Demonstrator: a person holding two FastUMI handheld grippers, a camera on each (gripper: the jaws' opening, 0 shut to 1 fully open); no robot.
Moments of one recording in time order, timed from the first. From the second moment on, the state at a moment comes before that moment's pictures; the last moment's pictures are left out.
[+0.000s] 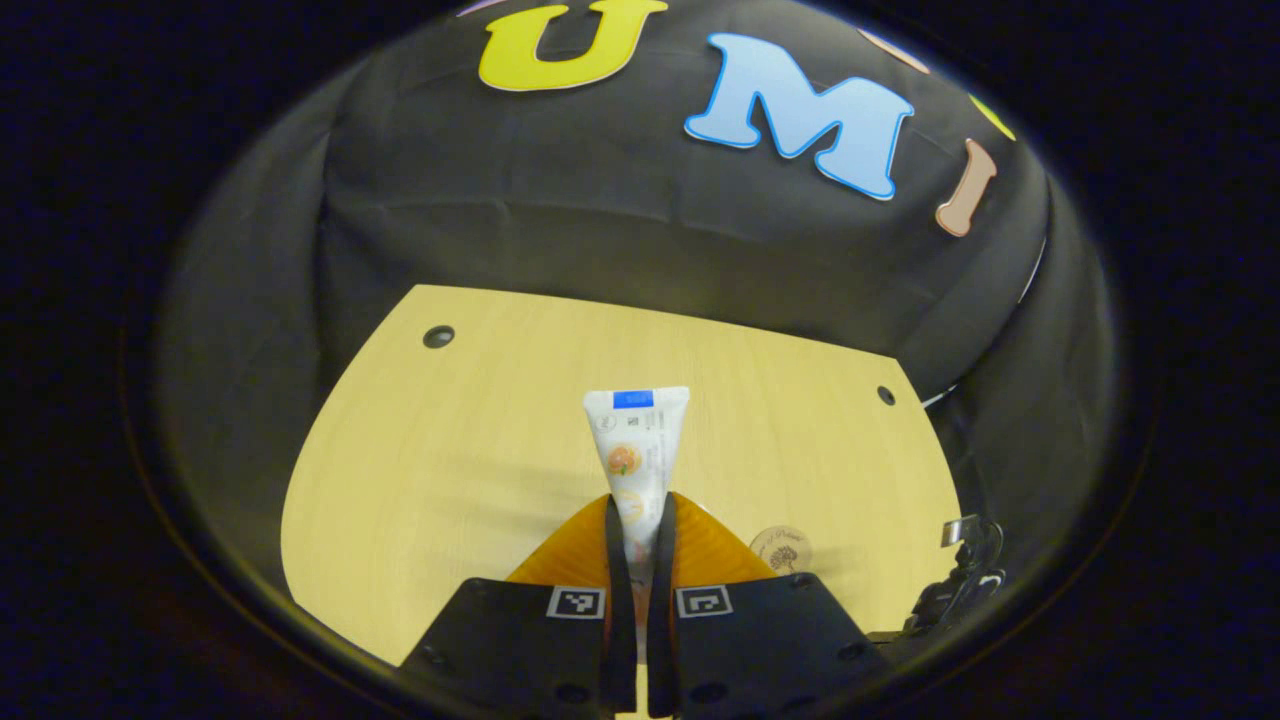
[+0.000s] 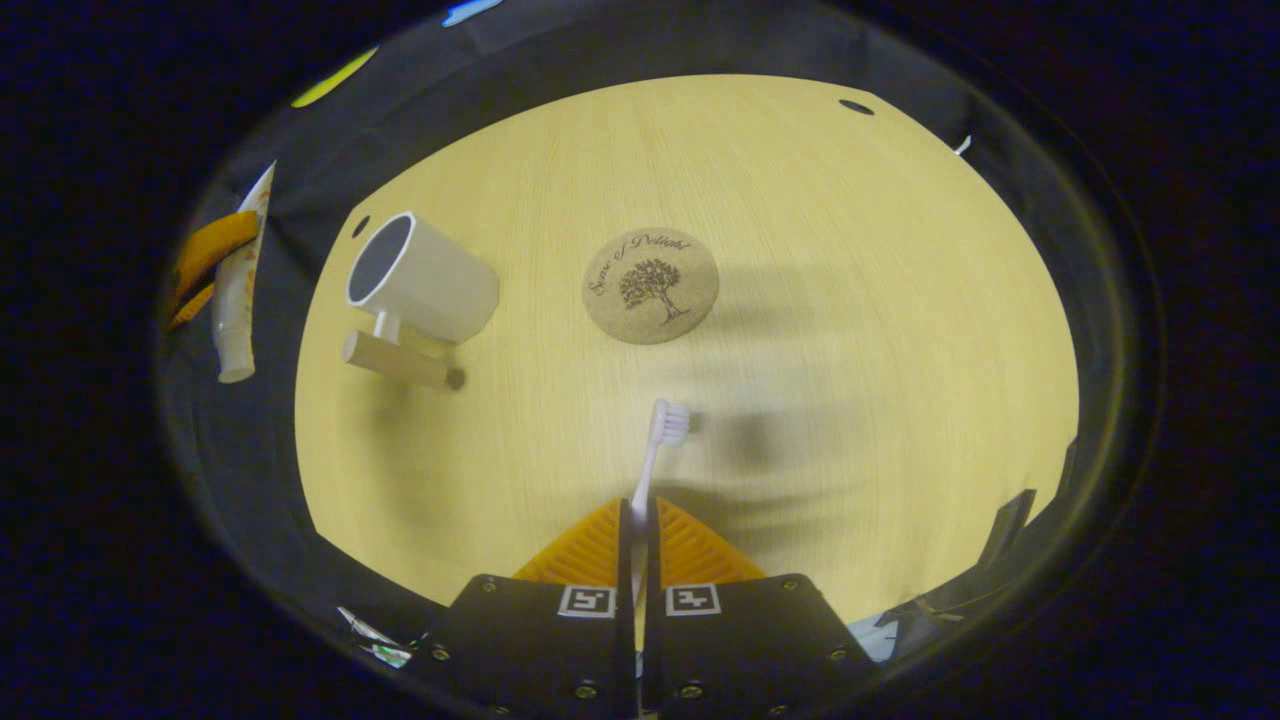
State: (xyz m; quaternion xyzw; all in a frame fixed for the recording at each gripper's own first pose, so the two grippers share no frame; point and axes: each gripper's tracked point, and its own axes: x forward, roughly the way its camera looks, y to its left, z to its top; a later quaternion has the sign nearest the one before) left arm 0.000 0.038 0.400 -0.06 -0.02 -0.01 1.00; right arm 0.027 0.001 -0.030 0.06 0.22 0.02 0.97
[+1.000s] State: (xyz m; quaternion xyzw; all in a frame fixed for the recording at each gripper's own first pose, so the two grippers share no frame) left arm 0.079 0.007 0.421 -0.03 -0.09 -0.05 0.99; right arm 0.022 -0.014 -0.006 0.11 0.20 0.01 0.97
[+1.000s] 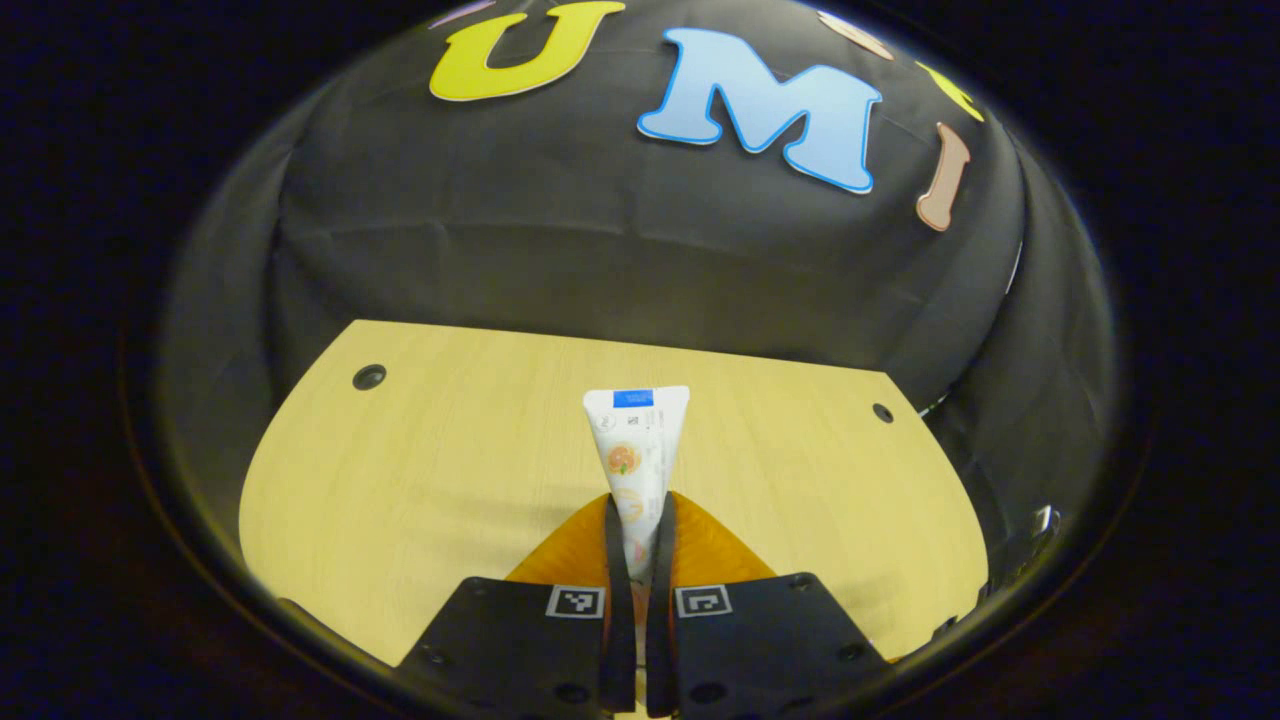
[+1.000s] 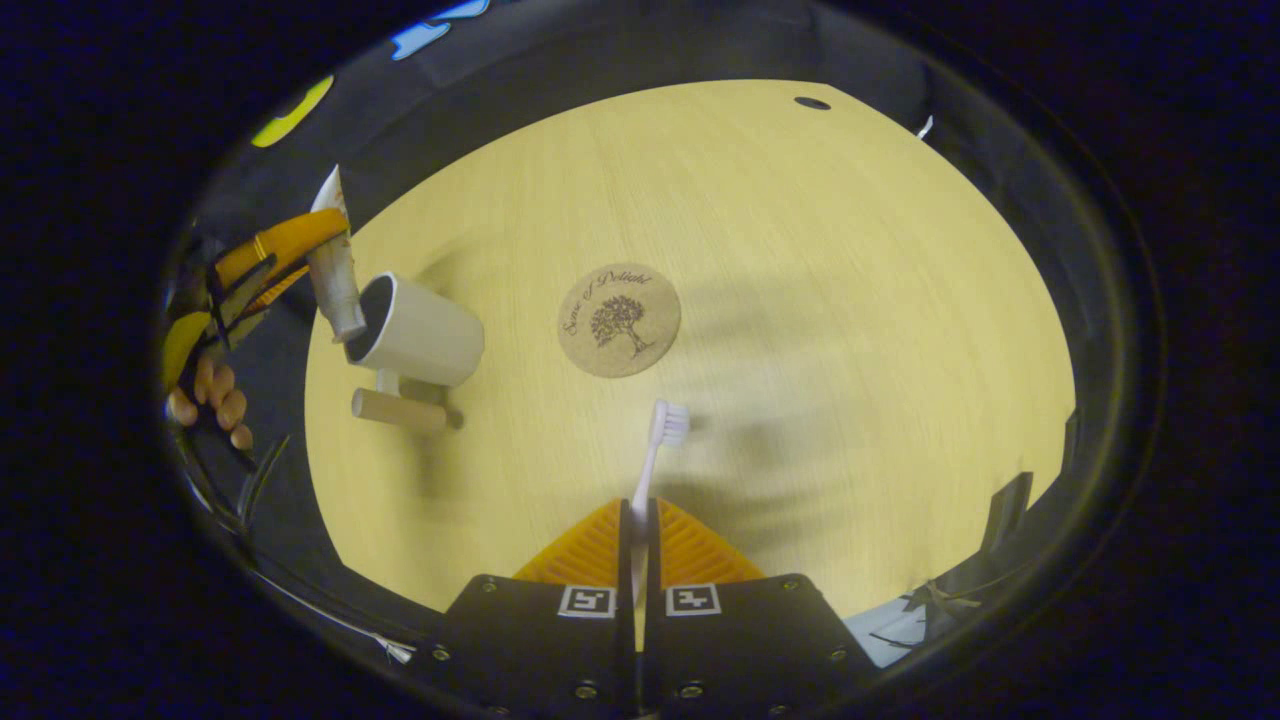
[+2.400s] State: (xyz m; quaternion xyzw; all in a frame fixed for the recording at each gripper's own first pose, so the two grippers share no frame) left arm 0.019 -0.004 0.427 0.04 -0.16 -0.03 0.99; right arm 0.028 -0.018 0.056 0.14 0.15 0.03 0.98
